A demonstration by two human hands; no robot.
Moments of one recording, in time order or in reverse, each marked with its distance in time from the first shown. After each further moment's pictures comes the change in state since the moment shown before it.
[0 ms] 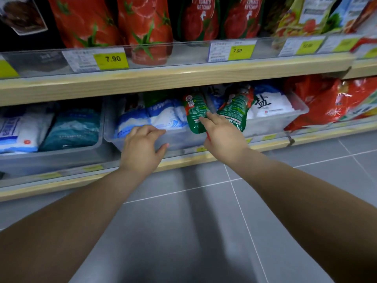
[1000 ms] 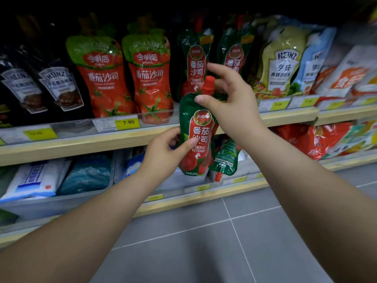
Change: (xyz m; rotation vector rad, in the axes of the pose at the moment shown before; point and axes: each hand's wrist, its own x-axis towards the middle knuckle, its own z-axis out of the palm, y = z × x) left_hand 0.056 0.090 -0.088 -0.893 -0.017 -0.057; right_hand 0.030 -0.036 -0.176 0.923 0.482 -0.024
